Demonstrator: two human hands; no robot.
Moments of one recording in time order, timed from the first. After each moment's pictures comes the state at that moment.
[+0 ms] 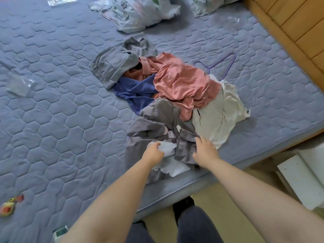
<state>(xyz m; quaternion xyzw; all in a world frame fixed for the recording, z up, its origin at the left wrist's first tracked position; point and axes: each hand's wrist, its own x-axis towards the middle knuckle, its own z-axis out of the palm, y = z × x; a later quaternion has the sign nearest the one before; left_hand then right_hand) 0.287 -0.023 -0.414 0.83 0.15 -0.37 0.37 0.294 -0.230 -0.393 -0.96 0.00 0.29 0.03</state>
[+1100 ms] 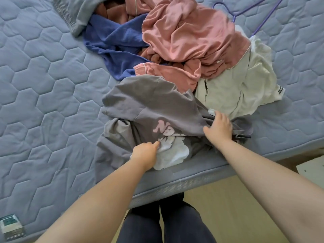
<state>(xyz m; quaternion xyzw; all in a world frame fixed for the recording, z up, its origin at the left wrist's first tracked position) 0.274 -0.089 -0.578 0.92 -0.05 -0.39 0.06 0.374 -0.329 -0.566 -0.96 0.12 0.22 0.12</state>
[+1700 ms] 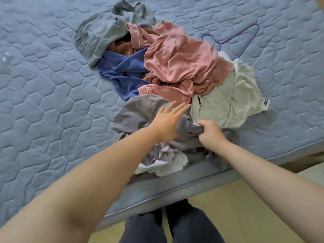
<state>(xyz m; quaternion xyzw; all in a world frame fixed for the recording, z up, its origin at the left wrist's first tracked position) 0.383 -0.119 -0.465 0.94 -0.20 -0.23 0.17 0.367 -0.305 -0.462 -0.91 -0.02 0.24 0.34</state>
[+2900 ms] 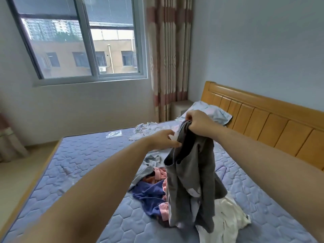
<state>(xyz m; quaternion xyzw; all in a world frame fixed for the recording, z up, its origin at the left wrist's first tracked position) 0.363 -0.039 0.040 0.93 -0.09 -0.11 0.34 0.387 -0.215 0.078 -0.92 -0.23 -0.12 0.28</state>
